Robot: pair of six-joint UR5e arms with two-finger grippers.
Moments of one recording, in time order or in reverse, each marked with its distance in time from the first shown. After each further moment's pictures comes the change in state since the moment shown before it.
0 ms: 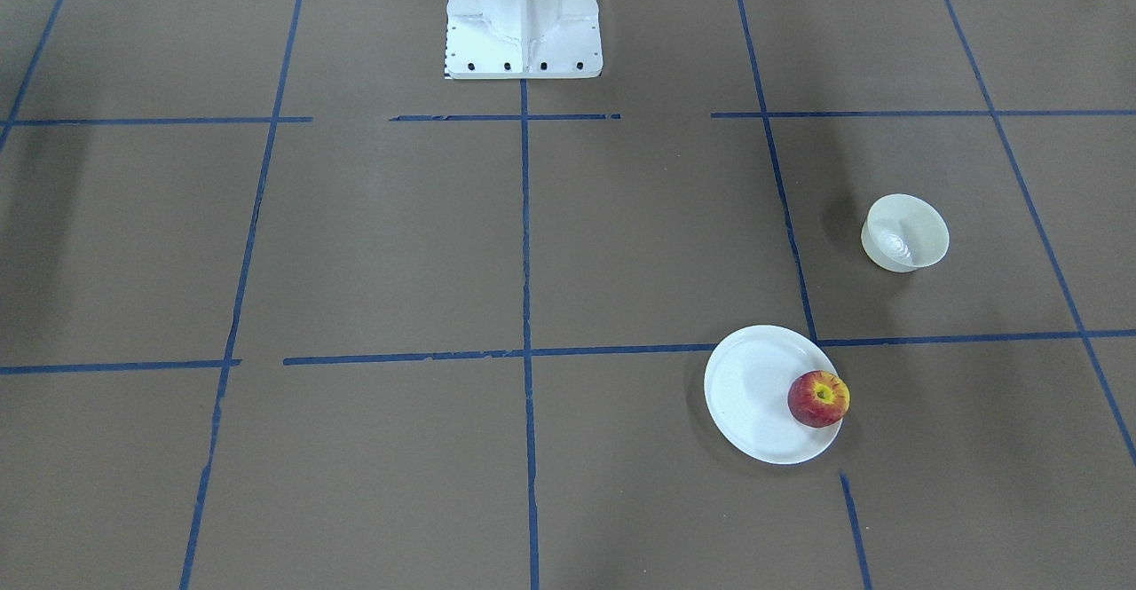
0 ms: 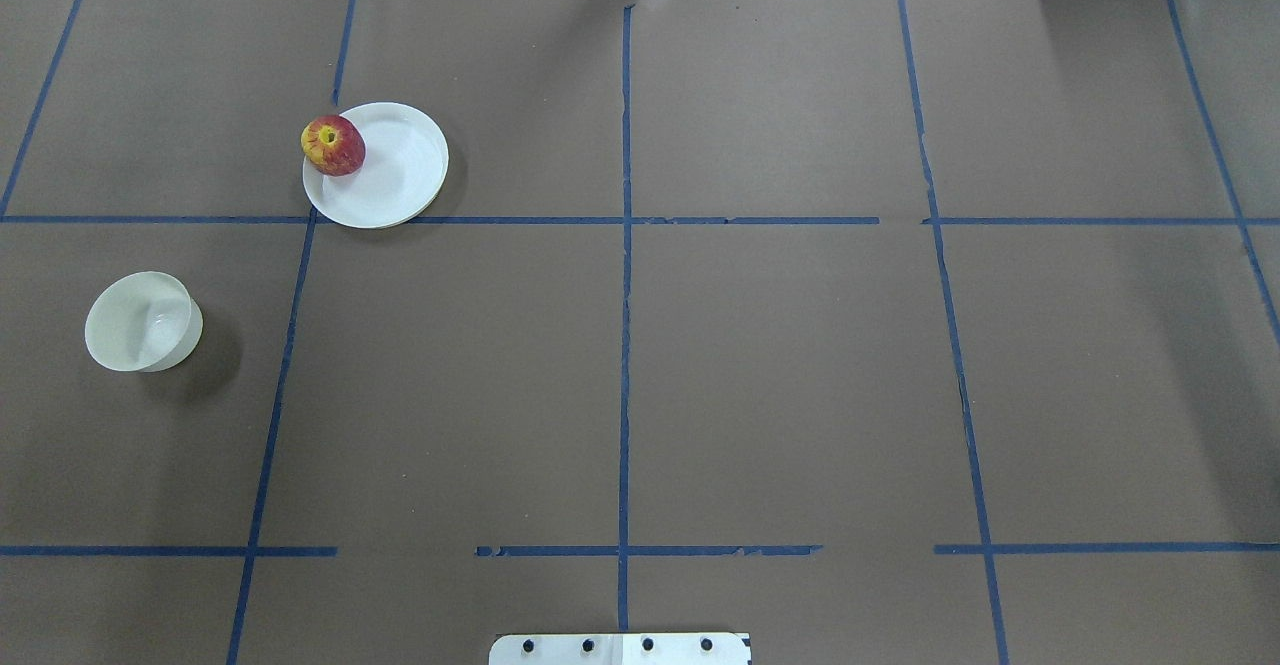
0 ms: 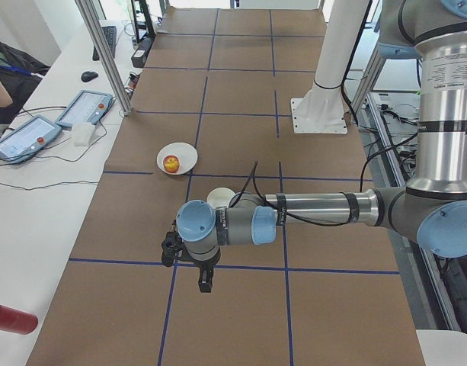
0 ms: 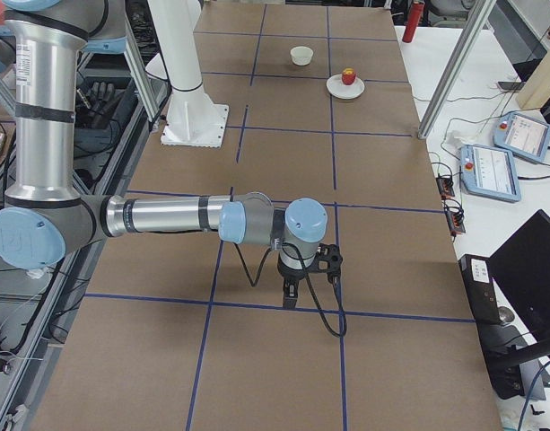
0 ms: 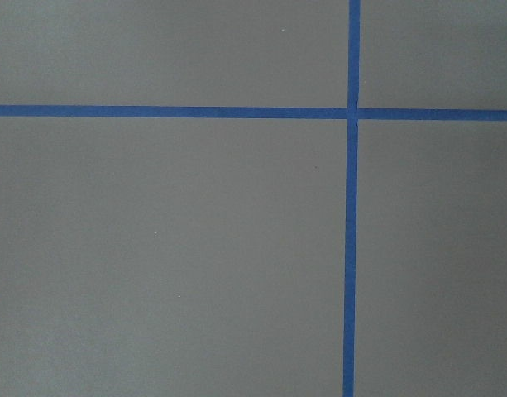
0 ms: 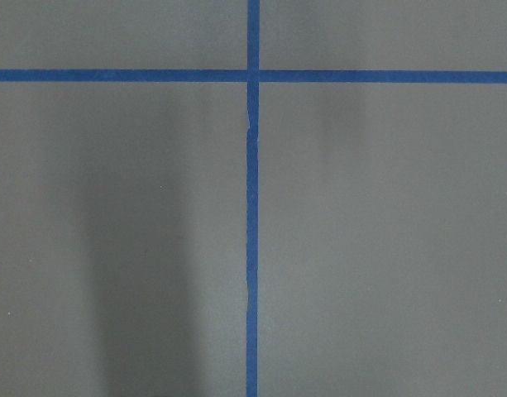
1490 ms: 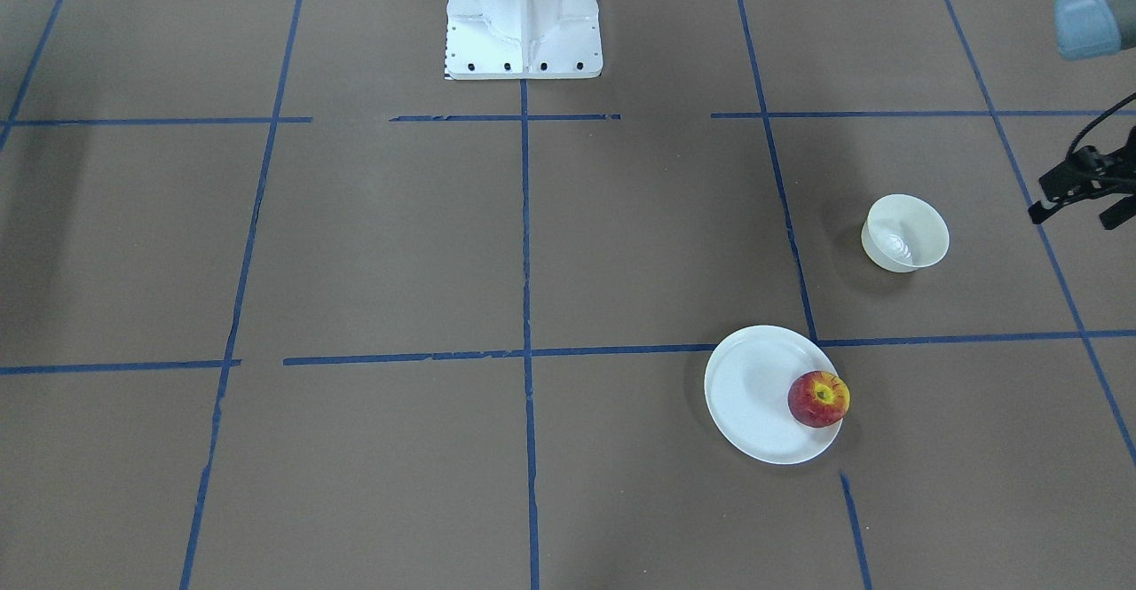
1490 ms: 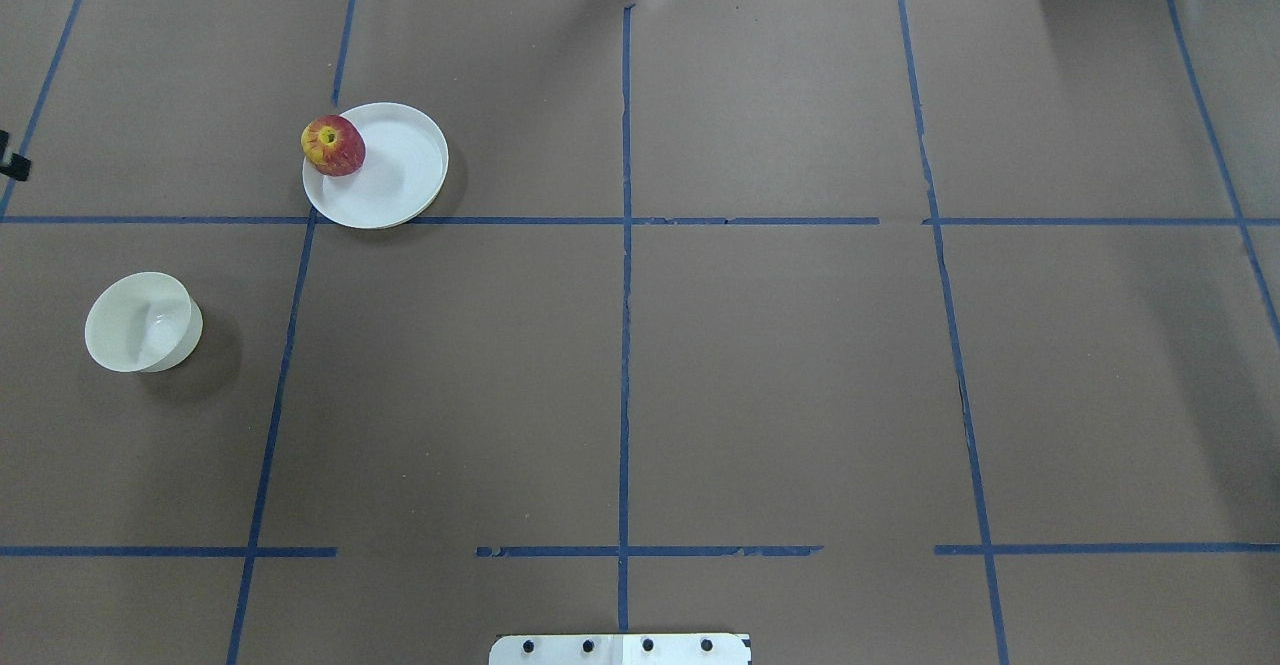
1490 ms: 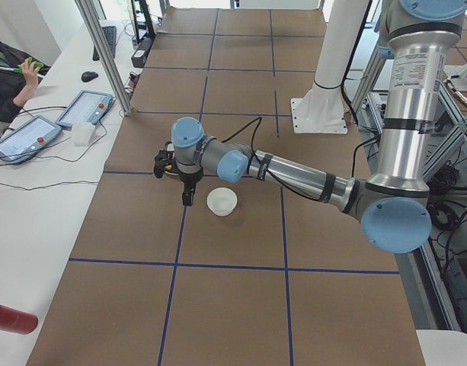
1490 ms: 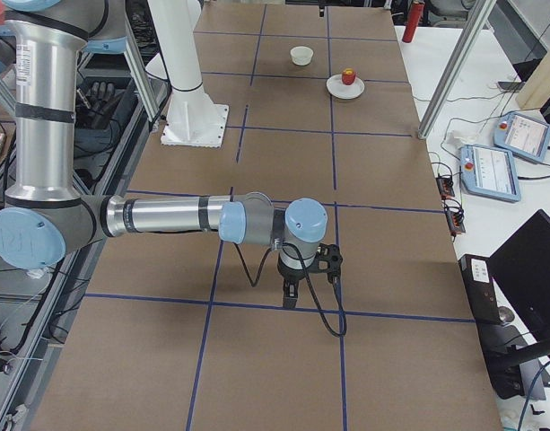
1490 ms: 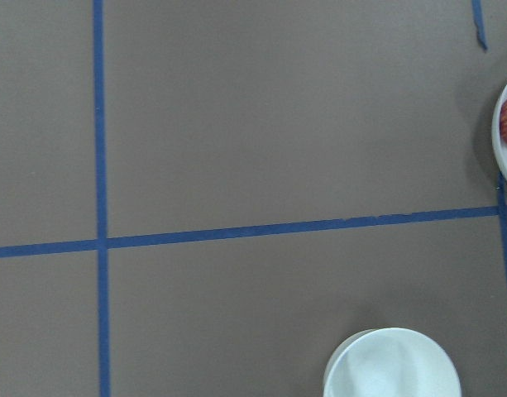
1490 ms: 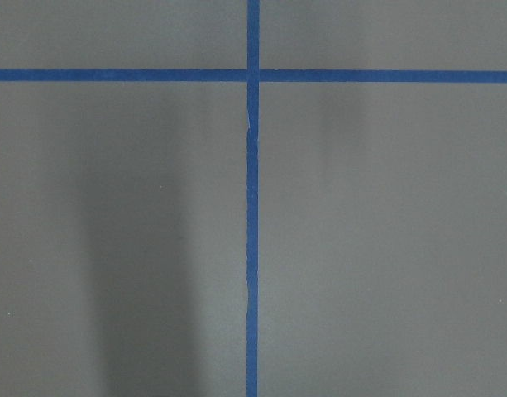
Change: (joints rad) left arm 0.388 -0.177 -0.205 -0.174 0.023 -0.637; right arm 0.000 0.000 0.000 0.000 0.000 0.000
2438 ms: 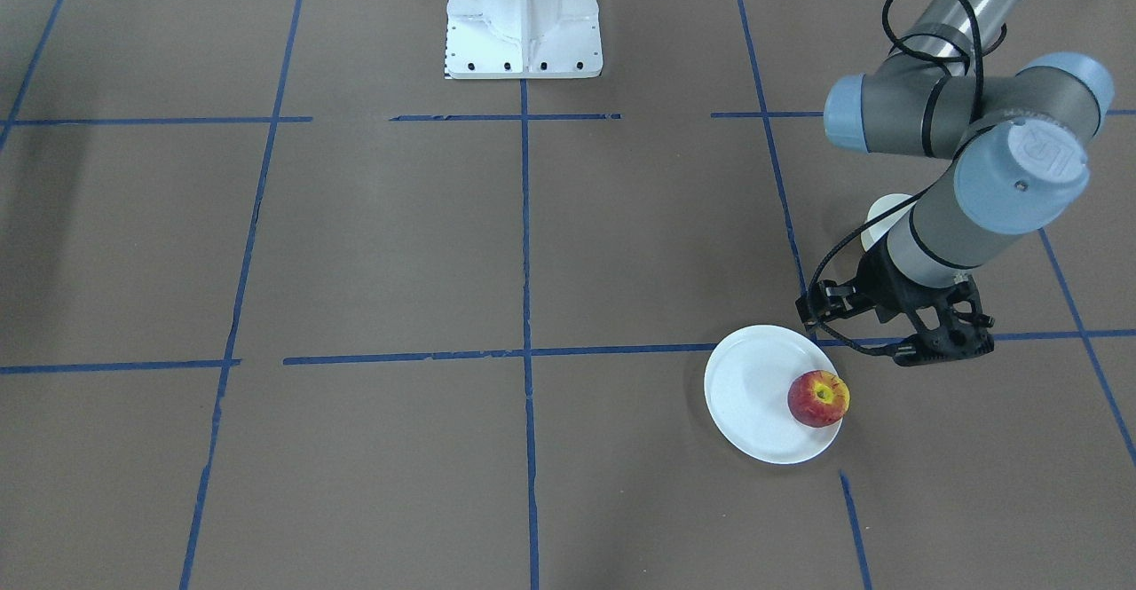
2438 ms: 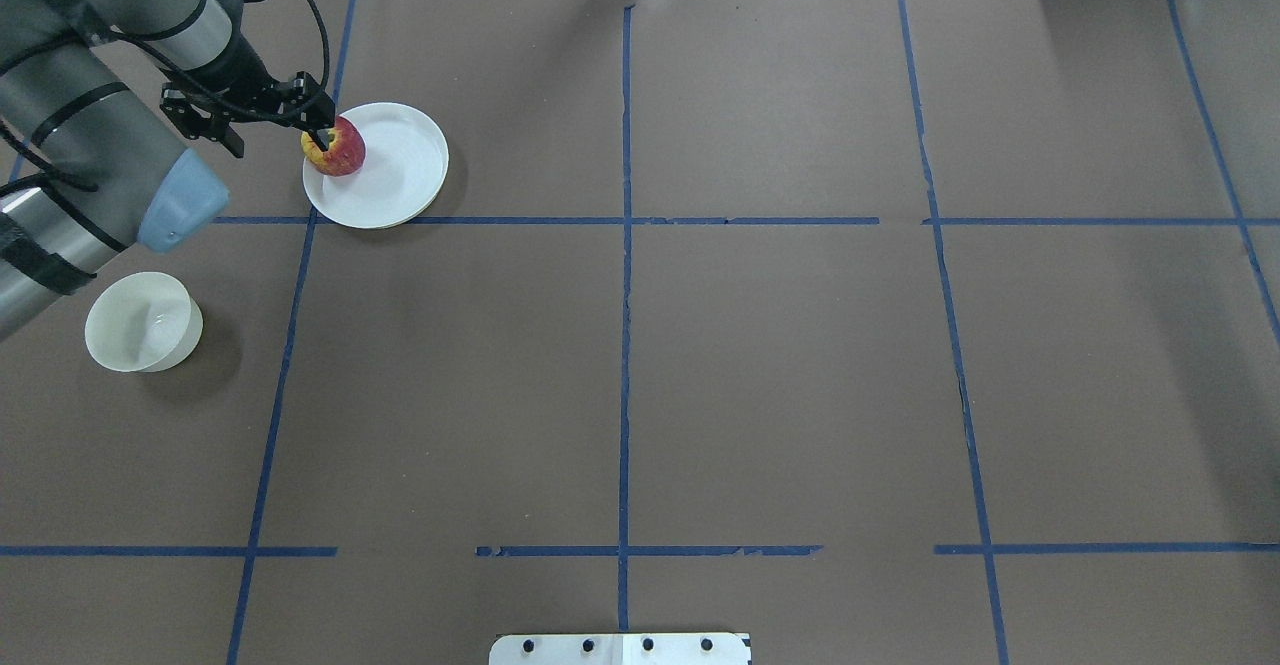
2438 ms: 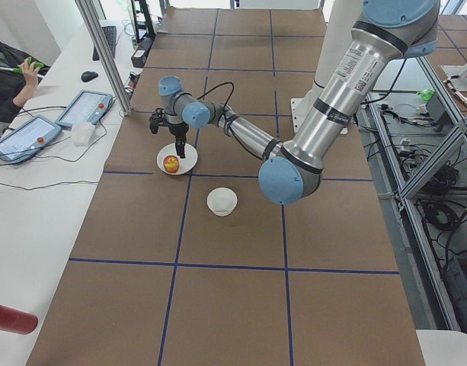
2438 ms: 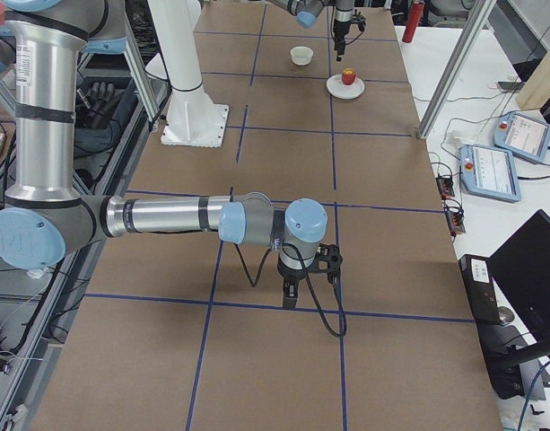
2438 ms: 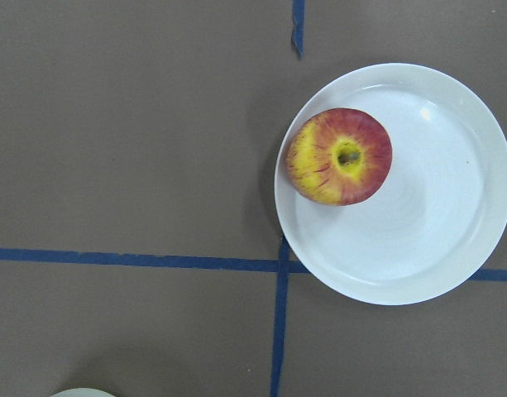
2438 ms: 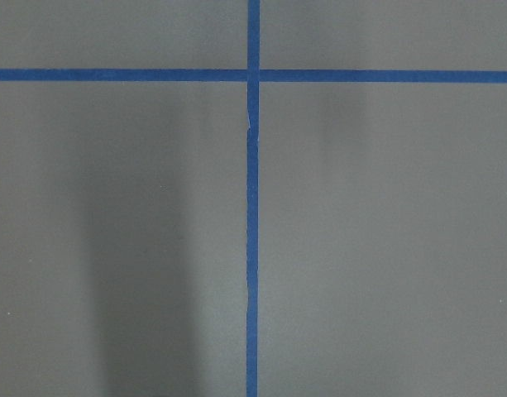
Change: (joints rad) left arm 0.247 -0.441 0.341 0.047 0.154 -0.322; right arm 0.000 0.000 0.000 0.000 0.000 -0.001
